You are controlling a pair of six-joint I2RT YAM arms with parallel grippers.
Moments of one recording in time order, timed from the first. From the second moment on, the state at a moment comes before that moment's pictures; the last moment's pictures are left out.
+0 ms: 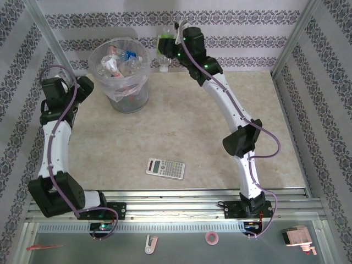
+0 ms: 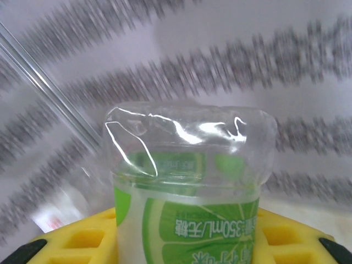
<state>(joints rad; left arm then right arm) 0.33 1.29 1.23 -0.37 0.25 -0.59 0.51 2.22 2.55 -0.43 -0.09 0.44</state>
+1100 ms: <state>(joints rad) 0.29 1.03 1.20 -0.06 0.46 -0.58 0.54 2.72 2.87 0.20 0.01 0.60</state>
